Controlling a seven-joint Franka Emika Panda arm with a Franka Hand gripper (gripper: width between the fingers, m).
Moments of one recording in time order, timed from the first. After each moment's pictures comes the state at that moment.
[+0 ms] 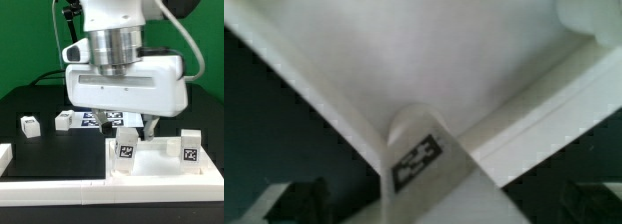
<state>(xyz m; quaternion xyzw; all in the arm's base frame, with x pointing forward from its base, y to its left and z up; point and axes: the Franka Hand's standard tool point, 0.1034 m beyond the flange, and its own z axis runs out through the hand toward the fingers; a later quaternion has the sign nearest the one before) 0.622 0.020 0.088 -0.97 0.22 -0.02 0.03</state>
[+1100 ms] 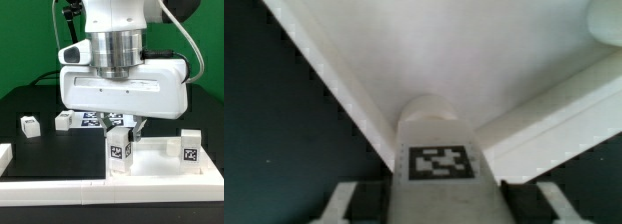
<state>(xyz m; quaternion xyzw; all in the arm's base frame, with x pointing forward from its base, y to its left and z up) 0.620 0.010 0.083 -0.94 0.33 -0.02 0.03</state>
